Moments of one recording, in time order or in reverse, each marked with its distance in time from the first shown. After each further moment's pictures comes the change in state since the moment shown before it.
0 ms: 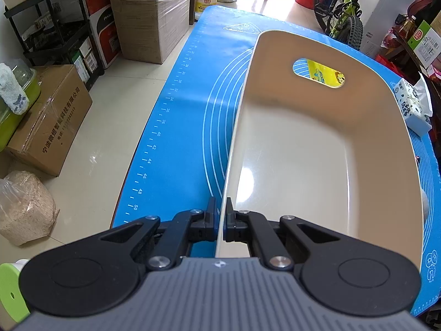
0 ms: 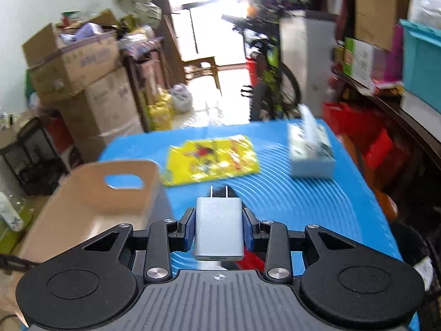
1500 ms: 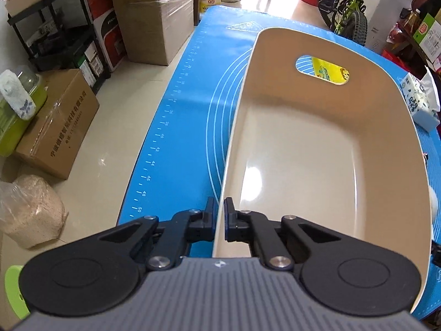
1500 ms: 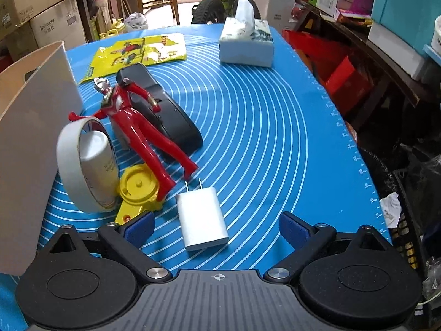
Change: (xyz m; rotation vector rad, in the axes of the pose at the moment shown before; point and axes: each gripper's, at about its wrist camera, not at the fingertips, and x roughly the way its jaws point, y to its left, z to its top) left arm -0.002 -0.008 0.003 0.018 0.002 0.050; right arm 0.044 -0.093 -0.111 0.028 0.320 -0.220
